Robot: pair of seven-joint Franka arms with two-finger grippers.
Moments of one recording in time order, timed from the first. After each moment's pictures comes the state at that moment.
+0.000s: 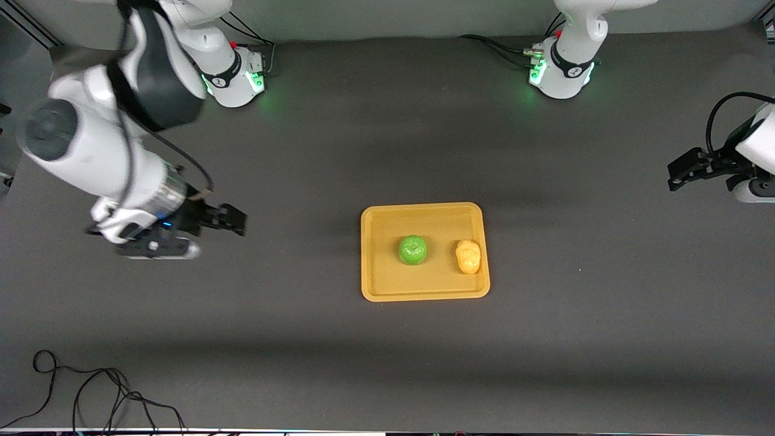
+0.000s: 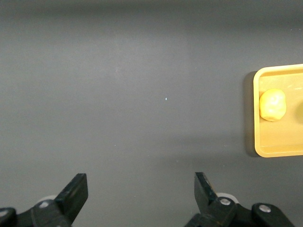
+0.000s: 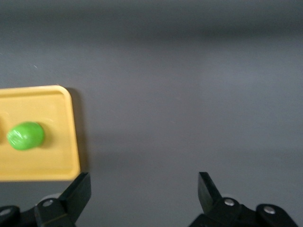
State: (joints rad) left arm 0.06 -0.02 -0.07 -1.68 0.04 1.70 0.02; right arm 0.25 0.17 -0.02 -1.61 0.07 1.81 0.26
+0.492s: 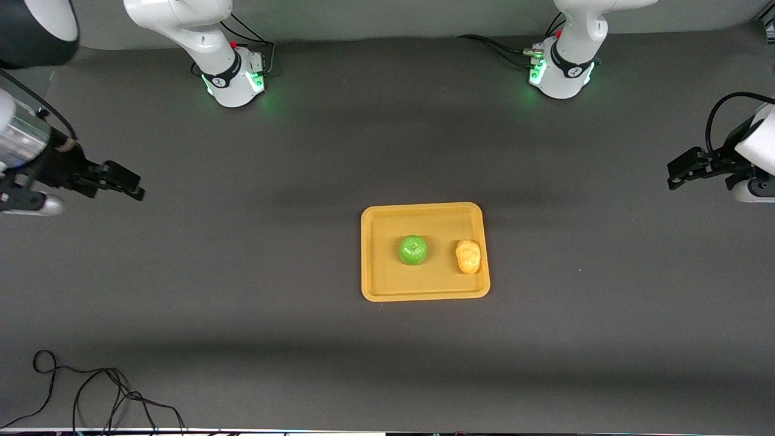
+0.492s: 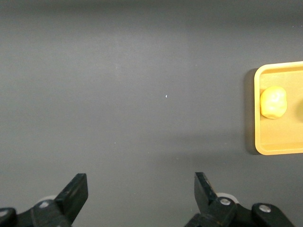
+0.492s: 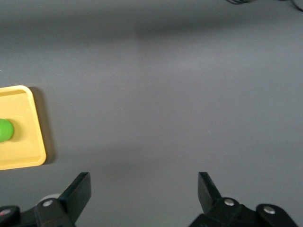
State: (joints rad) left arm 0.06 -0.02 -0.06 -1.68 0.04 1.68 0.02; right arm 0.05 -0.02 -0.01 -1.62 0.02 1.63 0.17
